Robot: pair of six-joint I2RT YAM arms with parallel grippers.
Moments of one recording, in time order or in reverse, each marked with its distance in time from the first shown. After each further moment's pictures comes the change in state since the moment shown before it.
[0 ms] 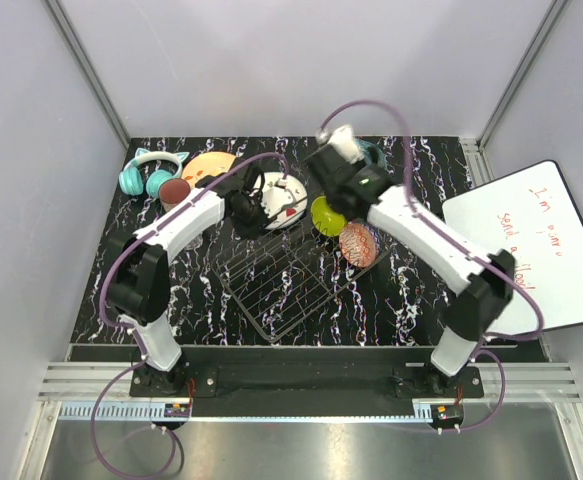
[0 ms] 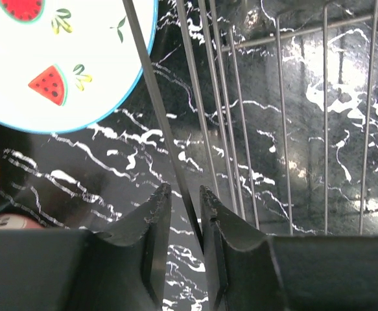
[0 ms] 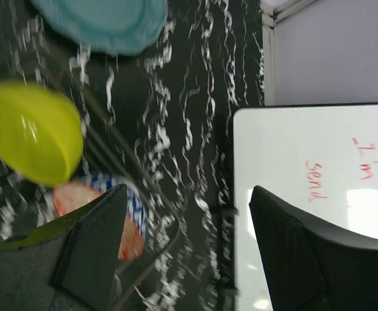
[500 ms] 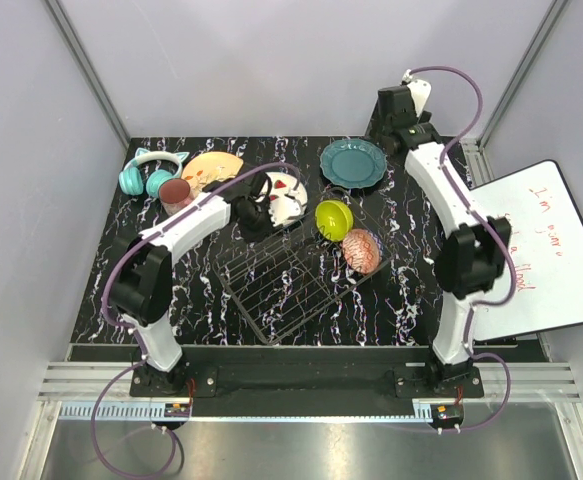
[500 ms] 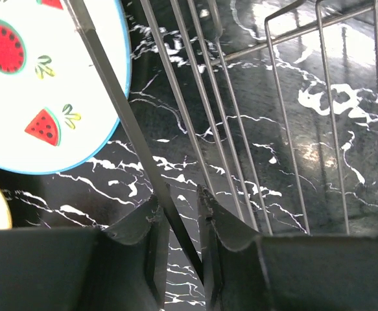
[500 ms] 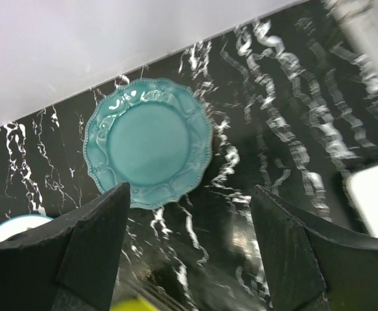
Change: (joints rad) left arm -0.042 0.031 -0.015 0.038 0.022 0.116; right arm -0.500 0.137 0.192 0.457 -0.434 0.301
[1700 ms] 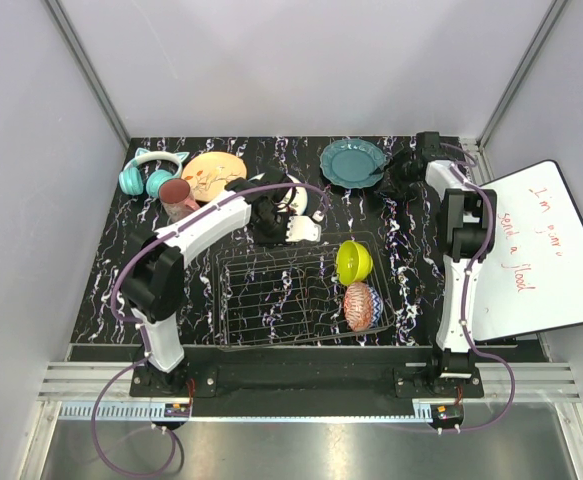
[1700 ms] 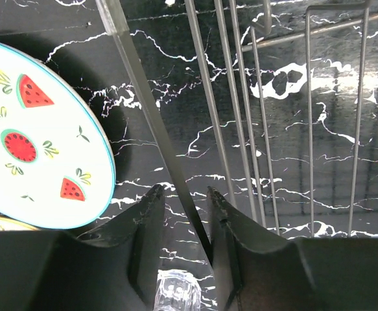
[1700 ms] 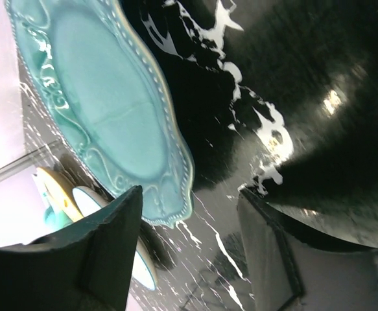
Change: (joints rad) left arm -0.127 0.053 0.121 -0.171 -0.042 0.325; right arm -0.325 0.516 0.003 0.141 -0.933 0.487
